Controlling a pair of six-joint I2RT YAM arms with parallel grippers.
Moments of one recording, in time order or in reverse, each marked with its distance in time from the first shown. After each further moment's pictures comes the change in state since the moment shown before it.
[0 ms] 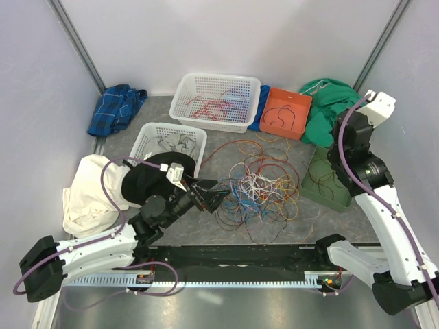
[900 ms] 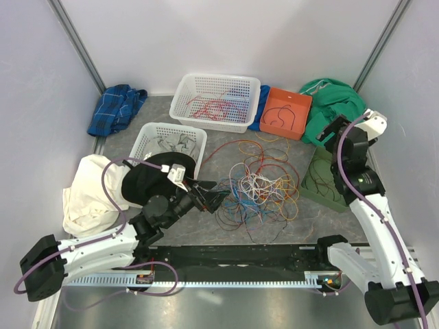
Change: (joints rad) left arm 0.000 0.008 -0.014 -0.028 -0.028 -0.003; right arm -0.174 -0.074 -0.297 0.133 -0.316 0.156
